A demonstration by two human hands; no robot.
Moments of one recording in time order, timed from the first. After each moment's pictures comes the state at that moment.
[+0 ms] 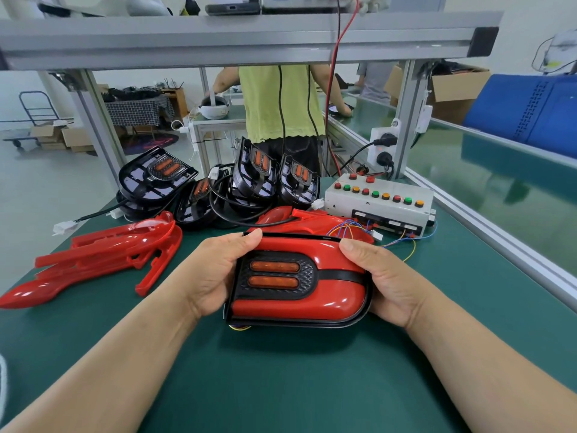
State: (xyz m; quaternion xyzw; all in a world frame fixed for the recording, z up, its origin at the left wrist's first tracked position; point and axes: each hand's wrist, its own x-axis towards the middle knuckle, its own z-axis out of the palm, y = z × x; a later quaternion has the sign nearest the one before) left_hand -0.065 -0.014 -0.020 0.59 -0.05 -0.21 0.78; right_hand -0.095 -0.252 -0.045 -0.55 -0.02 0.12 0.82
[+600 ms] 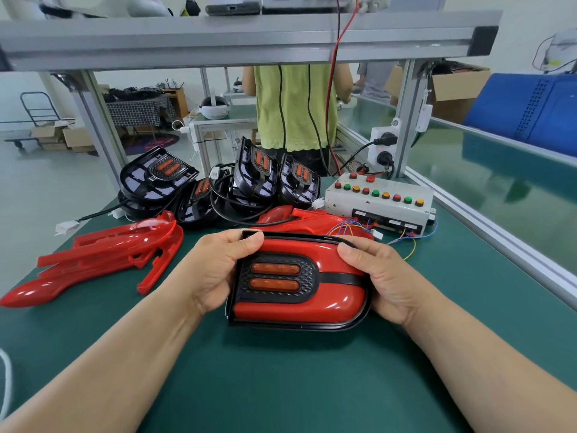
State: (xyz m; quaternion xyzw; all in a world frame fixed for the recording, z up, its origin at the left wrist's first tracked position) left_hand -0.069 -0.019 -0.015 0.58 -0.05 -0.17 0.79; right_hand -0.093 -0.250 -0.049 -0.55 -0.03 0.07 0.83
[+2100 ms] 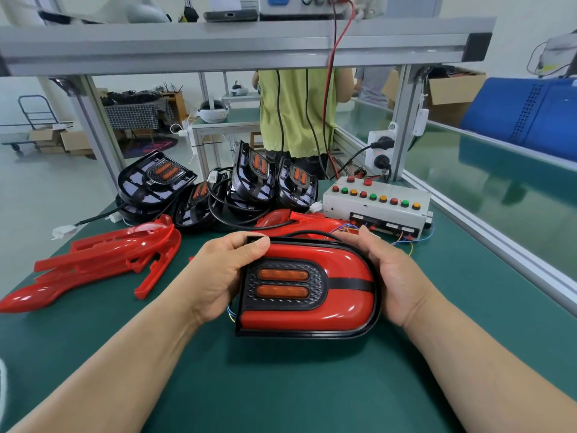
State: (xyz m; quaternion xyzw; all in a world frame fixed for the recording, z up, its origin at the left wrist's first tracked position) left_hand -0.076 -0.023 -0.014 0.60 -0.05 -0.17 0.78; right_hand -0.092 -0.255 -0.039 -0.51 0.06 0.05 0.85
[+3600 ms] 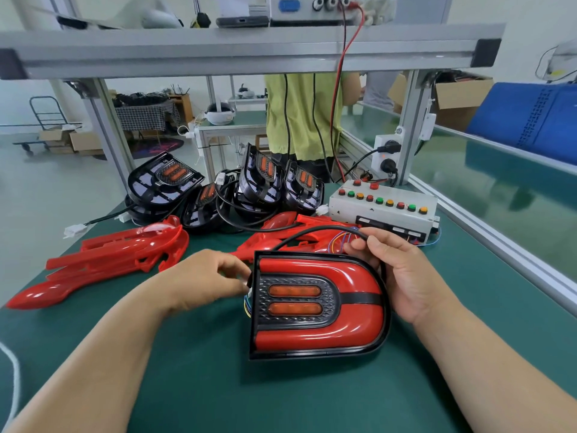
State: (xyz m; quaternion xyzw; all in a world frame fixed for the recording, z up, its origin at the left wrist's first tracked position) left_hand -0.056 0.030 -0.019 0.91 -0.13 -0.12 0.37; right_hand -0.088 -0.265 -0.043 -0.49 0.00 -0.04 0.87
